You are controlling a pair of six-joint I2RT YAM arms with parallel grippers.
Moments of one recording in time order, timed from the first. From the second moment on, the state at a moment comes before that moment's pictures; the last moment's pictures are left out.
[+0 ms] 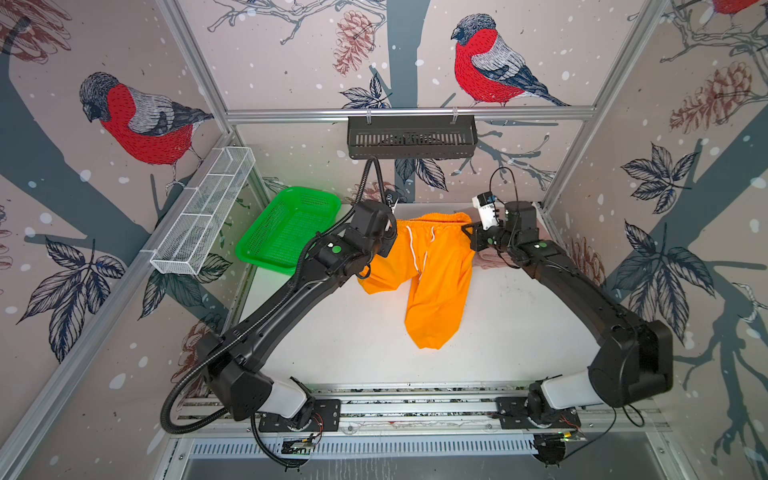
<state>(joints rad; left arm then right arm) -0.67 1.42 1.57 -0.68 -0.39 0.09 0.27 1.46 1.25 -0.25 -0.37 0.00</state>
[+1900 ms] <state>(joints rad) -0.36 2.09 1.87 -0.43 -0.31 0.18 0.20 2.07 1.61 -0.04 -0.53 0.01</state>
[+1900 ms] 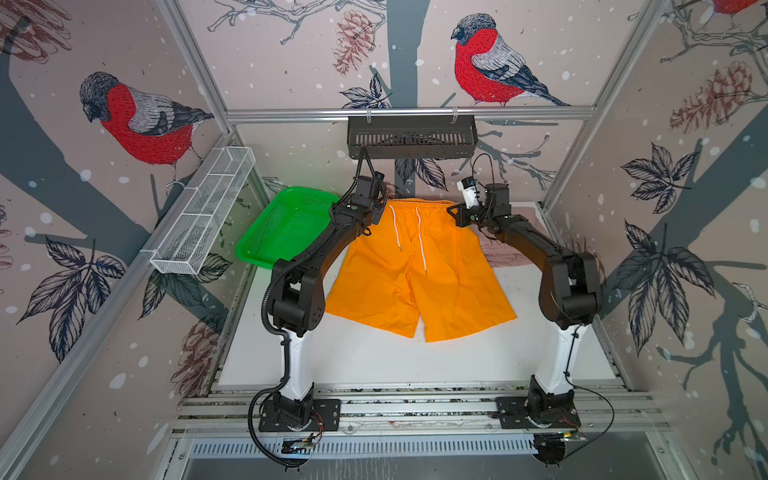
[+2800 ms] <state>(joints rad) -0.32 1.80 1.47 -0.58 -0.14 -0.12 0.25 1.63 1.08 -0.07 -0.32 0.19</state>
